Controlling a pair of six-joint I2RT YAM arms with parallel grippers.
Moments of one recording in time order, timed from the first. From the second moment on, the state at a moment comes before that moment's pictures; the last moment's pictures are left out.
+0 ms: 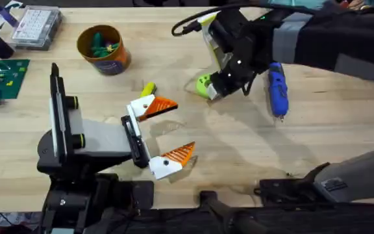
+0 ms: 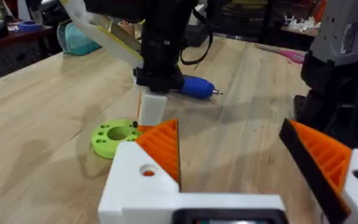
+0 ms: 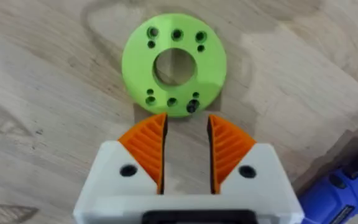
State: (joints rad) left arm -0.04 0.00 0.01 -0.11 1.15 0.04; right arm 0.57 1.72 1.19 -0.84 0.05 0.04
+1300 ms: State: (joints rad) left arm -0.04 0.00 0.01 -0.11 1.15 0.04; right arm 0.57 1.76 1.20 -0.78 0.06 0.04
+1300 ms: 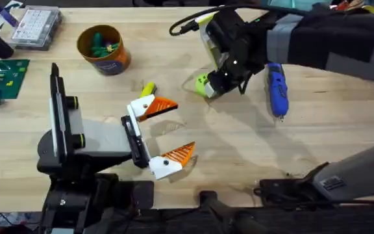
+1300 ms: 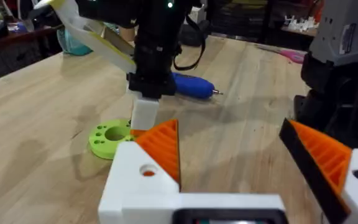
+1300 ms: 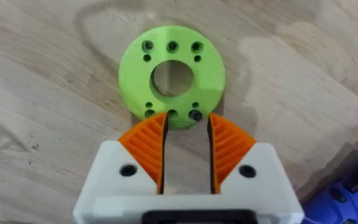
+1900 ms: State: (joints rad) left arm -0.04 0.00 0.01 -0.11 1.15 0.04; right arm 0.57 1.76 1.22 -0.79 0.06 0.04
